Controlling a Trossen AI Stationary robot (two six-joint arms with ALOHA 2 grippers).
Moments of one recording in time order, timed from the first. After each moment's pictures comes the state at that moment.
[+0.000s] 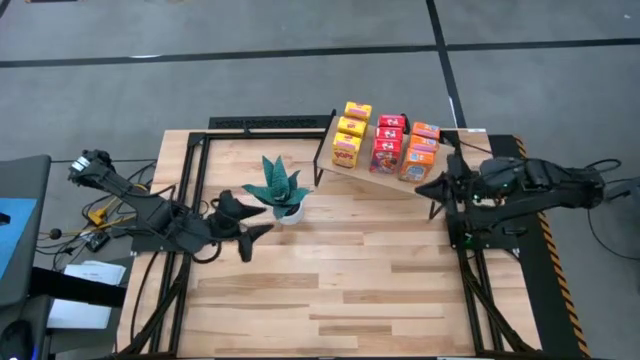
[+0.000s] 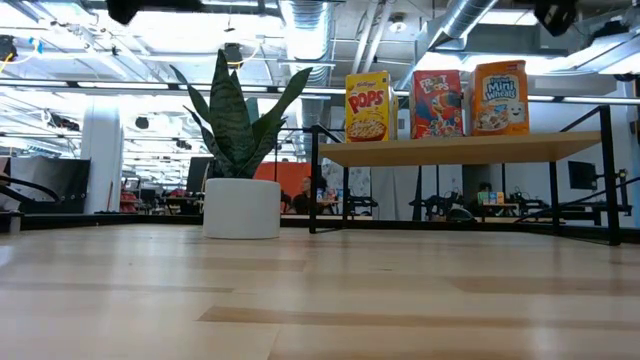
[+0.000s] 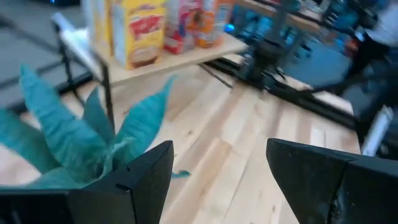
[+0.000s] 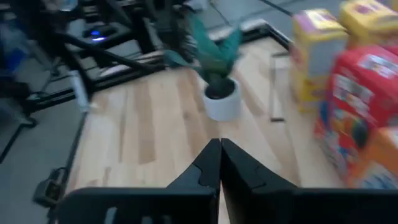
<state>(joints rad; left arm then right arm) -0.54 0.97 0.82 -0.24 -0.90 -0.60 0.11 0.57 0.90 -0.73 0.24 0.36</state>
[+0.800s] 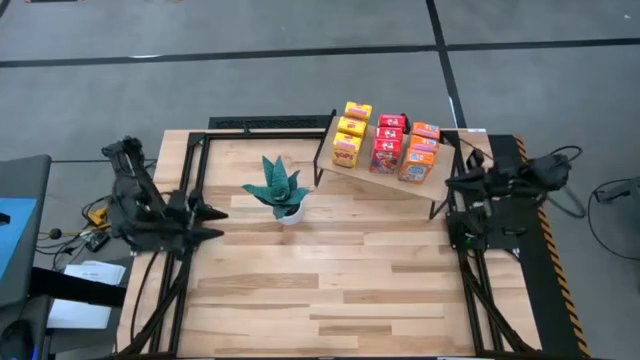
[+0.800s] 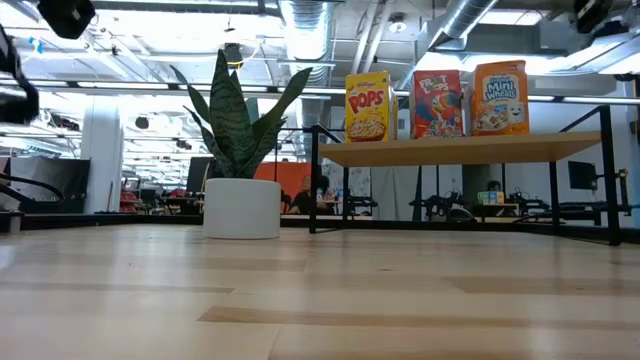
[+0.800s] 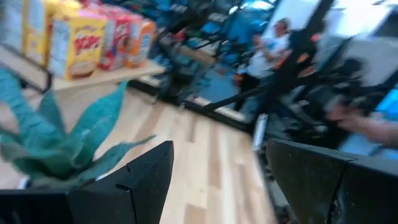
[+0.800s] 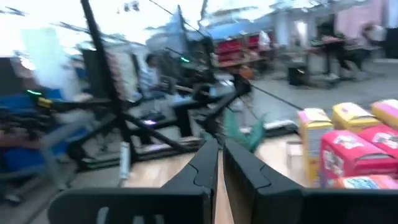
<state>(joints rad) -1.00 0.33 0.50 -0.16 -1.06 -0.42 0.53 0.10 0.69 -0.49 0.58 0.15</state>
